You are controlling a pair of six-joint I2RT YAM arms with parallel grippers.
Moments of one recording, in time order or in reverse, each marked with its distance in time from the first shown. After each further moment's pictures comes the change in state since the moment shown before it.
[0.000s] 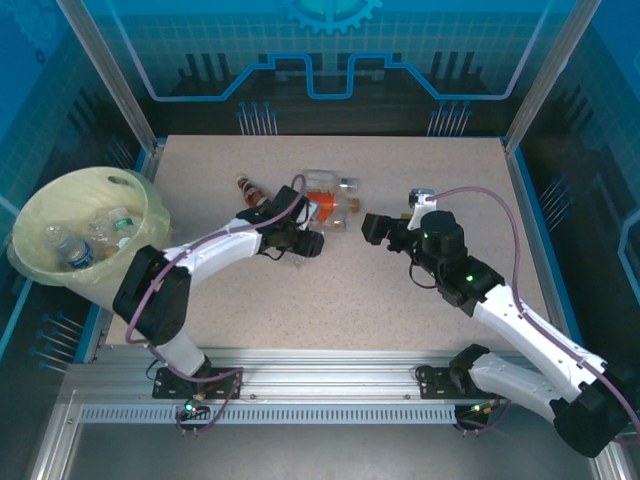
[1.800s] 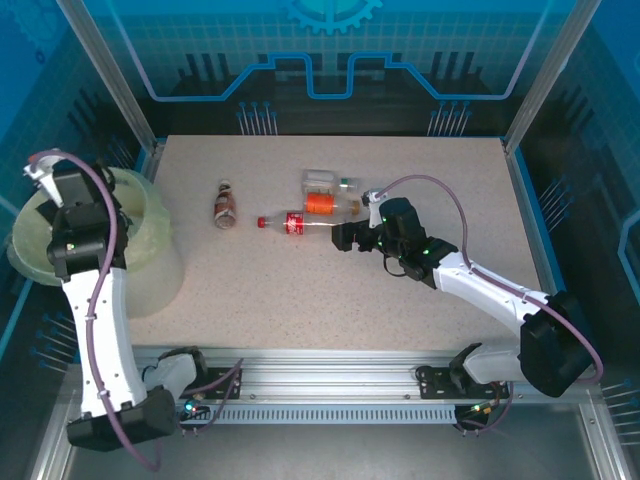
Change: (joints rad) left arm 0.886 -0.603 0.296 -0.394 -0.719 0.027; right arm 0.036 0.363 0.083 0.098 -0.145 -0.166
